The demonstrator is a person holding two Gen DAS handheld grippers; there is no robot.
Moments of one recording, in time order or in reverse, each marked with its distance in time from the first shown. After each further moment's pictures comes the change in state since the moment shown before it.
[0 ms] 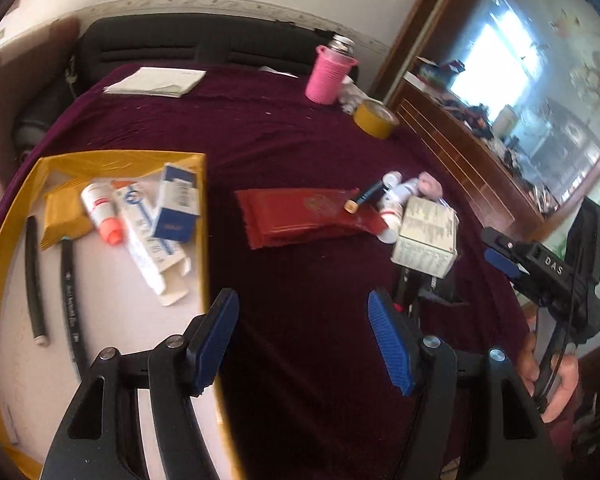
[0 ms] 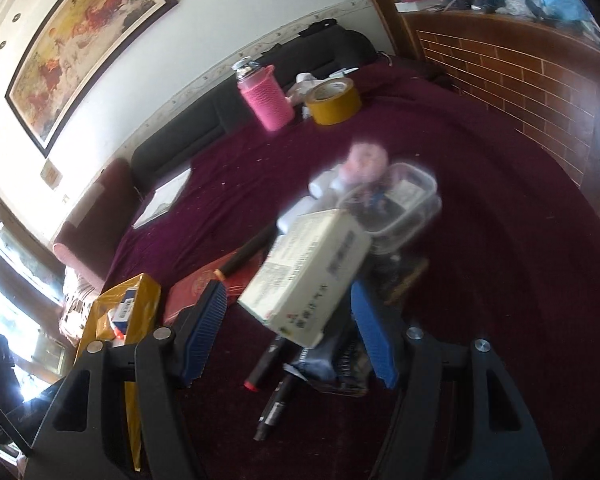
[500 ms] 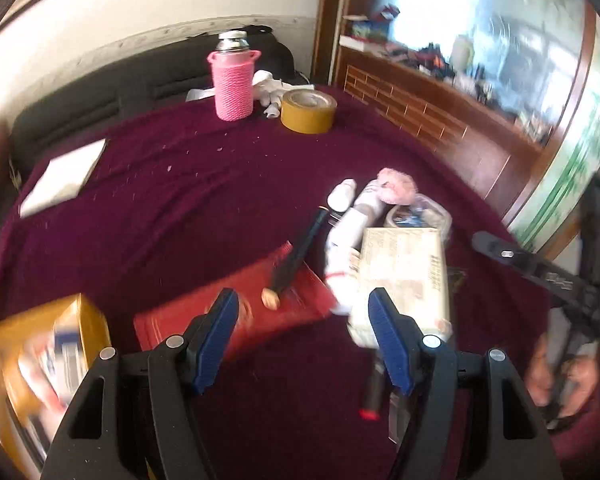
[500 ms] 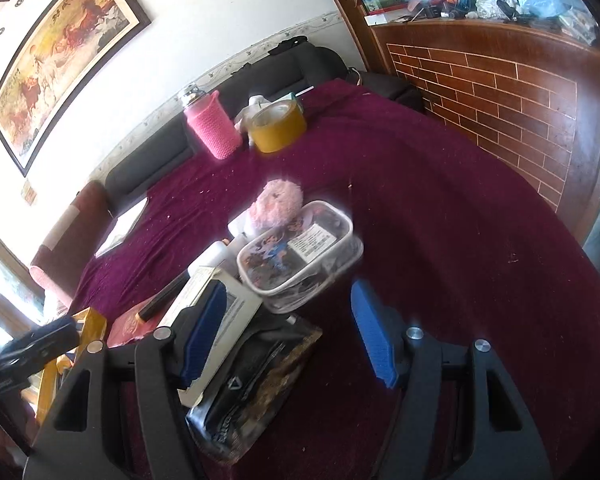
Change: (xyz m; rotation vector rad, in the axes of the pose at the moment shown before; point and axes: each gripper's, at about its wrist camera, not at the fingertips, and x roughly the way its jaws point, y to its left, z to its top) left arm 0.098 -0.091 0.093 0.358 0.037 0.056; right arm 0.020 -0.072 0.036 0.019 -0.073 -0.056
